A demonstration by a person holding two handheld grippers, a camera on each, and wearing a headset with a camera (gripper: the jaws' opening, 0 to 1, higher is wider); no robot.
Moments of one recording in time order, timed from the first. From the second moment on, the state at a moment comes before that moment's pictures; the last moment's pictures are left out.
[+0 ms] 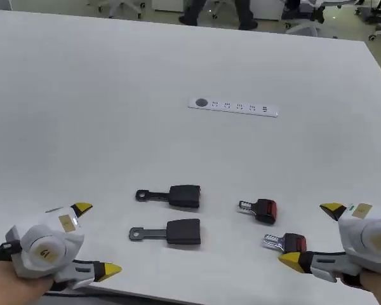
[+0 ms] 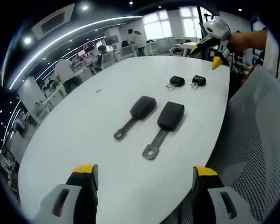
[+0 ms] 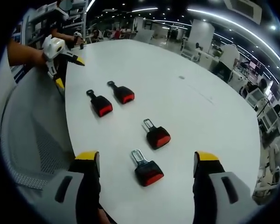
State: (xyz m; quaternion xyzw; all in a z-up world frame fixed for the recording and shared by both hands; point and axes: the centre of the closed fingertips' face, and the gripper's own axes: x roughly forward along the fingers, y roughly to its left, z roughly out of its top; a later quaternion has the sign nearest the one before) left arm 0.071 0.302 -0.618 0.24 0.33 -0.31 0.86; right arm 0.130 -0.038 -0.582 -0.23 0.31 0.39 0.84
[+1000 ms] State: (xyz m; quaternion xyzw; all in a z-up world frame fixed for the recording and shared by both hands) left arm 0.069 0.309 -0.626 0.23 0.35 -0.31 0.85; right arm 0.147 -0.043 -0.580 -0.23 0.31 0.39 0.83
